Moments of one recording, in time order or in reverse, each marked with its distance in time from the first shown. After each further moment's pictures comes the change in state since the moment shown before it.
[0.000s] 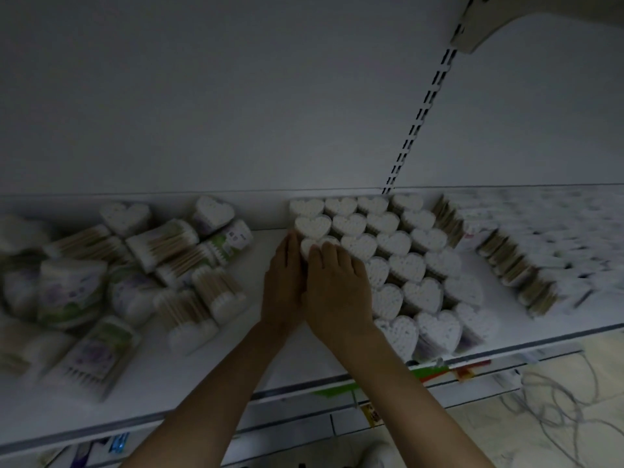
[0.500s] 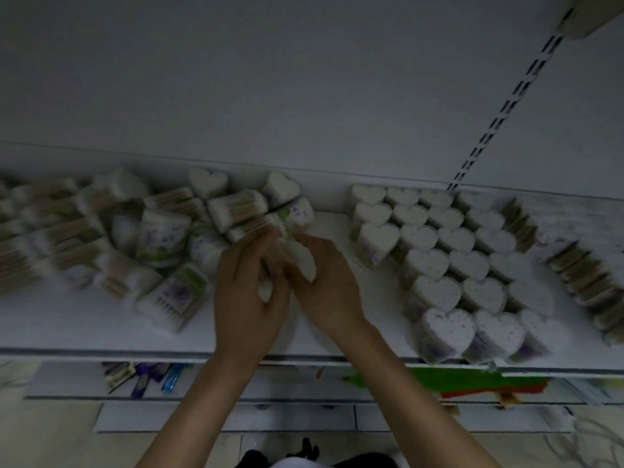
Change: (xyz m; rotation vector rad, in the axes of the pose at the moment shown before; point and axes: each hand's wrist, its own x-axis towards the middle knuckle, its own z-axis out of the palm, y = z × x) left_hand -0.094 -0.008 -0.122 -0.065 0.482 0.103; right_hand -0.022 -0.064 -0.009 0.886 -0.289 -0.044
